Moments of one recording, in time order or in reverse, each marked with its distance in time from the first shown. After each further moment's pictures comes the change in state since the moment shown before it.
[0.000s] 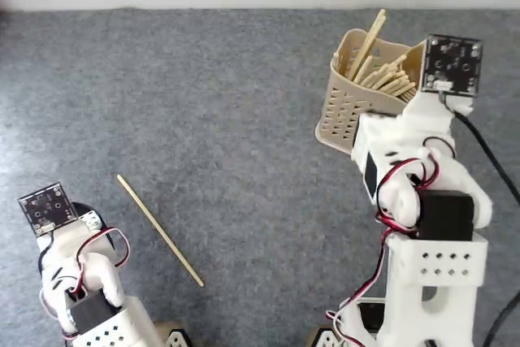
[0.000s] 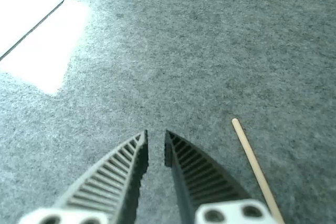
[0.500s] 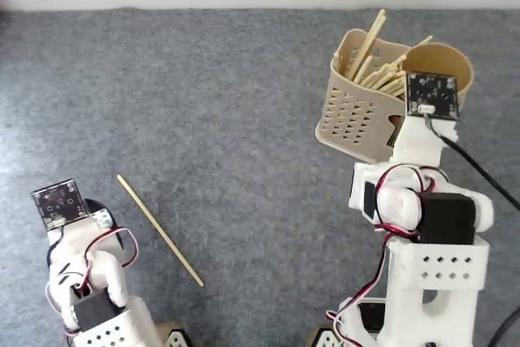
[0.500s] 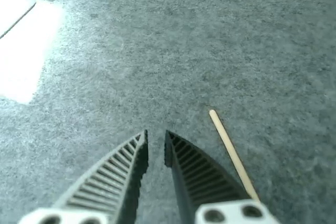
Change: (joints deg) left arm 5.4 0.0 -0.1 2.5 -0.1; right arm 0.0 -0.4 0.0 22.4 0.0
